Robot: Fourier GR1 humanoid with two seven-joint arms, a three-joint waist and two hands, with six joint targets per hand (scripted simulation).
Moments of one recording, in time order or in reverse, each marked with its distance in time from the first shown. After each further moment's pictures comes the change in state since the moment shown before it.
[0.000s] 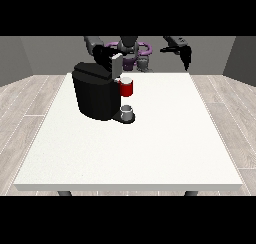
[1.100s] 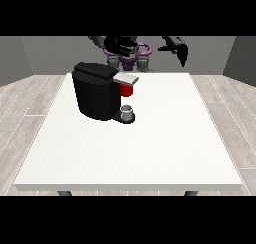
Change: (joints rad) left arm 0.051 -0.021 -0.035 0.026 -0.007 0.024 -0.083; right arm -0.034 0.105 0.087 -0.002 0.043 0.021 -0.051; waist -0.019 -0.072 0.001
